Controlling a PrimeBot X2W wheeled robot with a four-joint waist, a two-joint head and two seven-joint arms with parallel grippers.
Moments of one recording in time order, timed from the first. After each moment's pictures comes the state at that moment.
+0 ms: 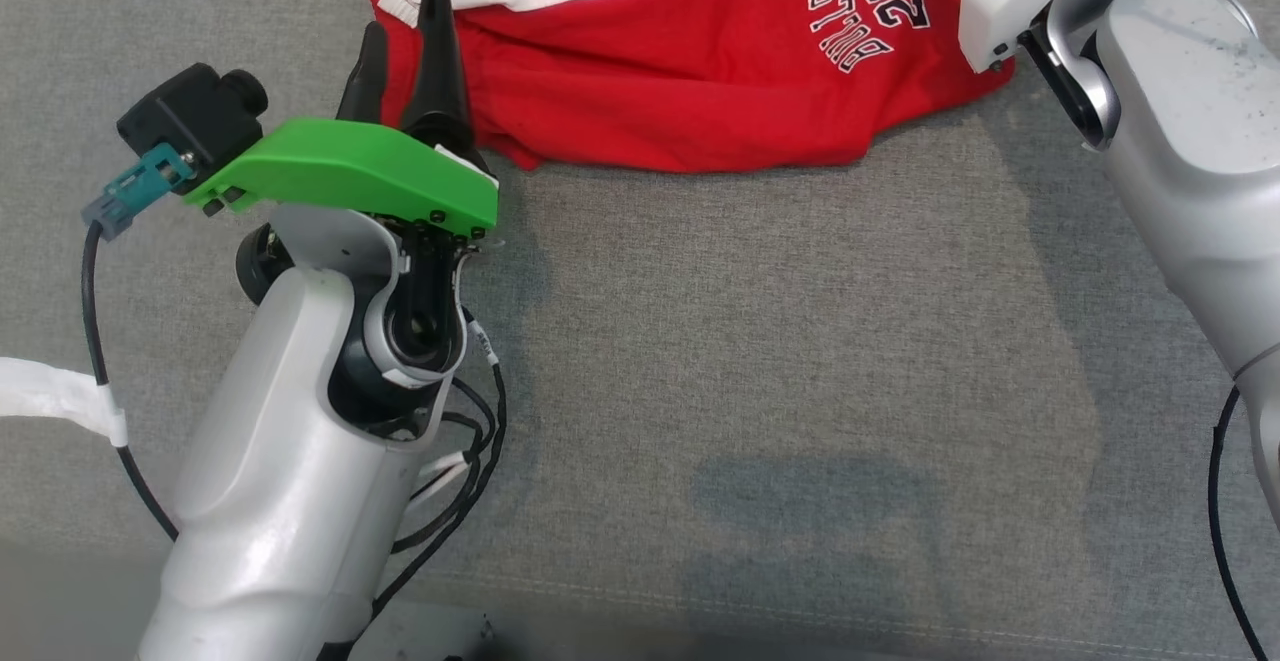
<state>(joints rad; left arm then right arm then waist) -0.68 0.11 -0.41 0.13 -1.06 0.39 -0.06 -1.25 -0.30 0.65 0.90 0.34 0.13 -0.26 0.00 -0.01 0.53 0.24</state>
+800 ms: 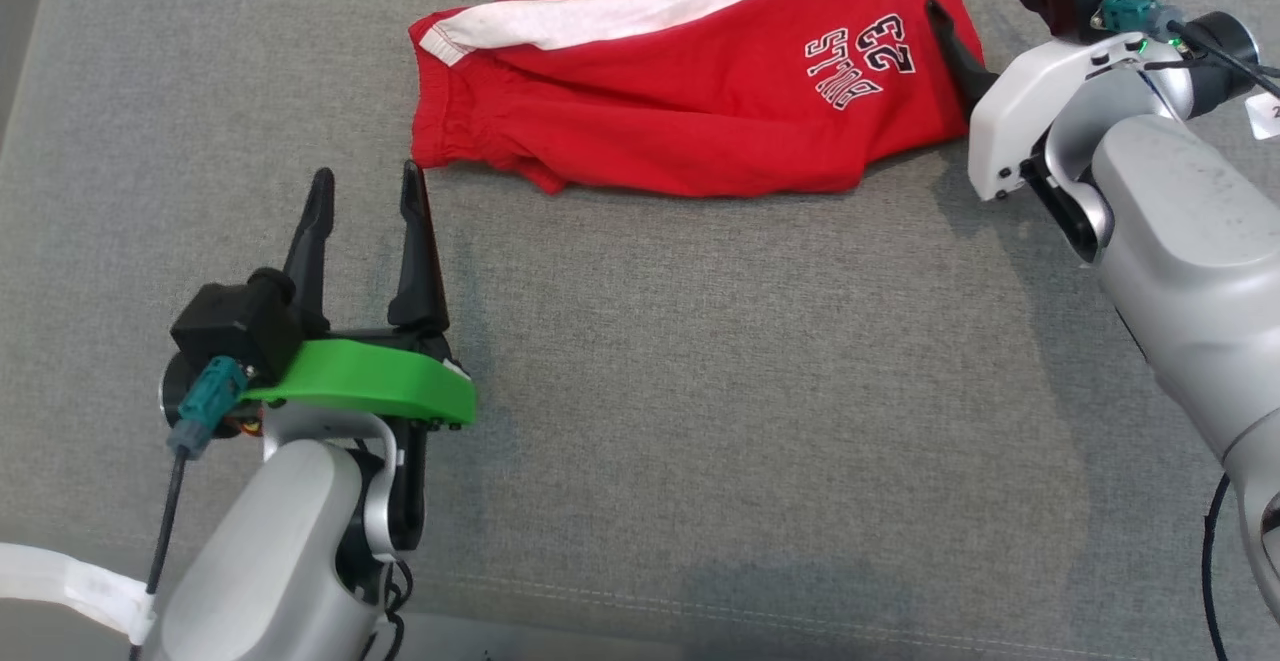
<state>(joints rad) -0.46 0.30 -0.52 0.12 -0.69 0.31 -0.26 -1.09 -0.30 0.64 0.98 0.45 0.13 -0.16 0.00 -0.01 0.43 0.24</state>
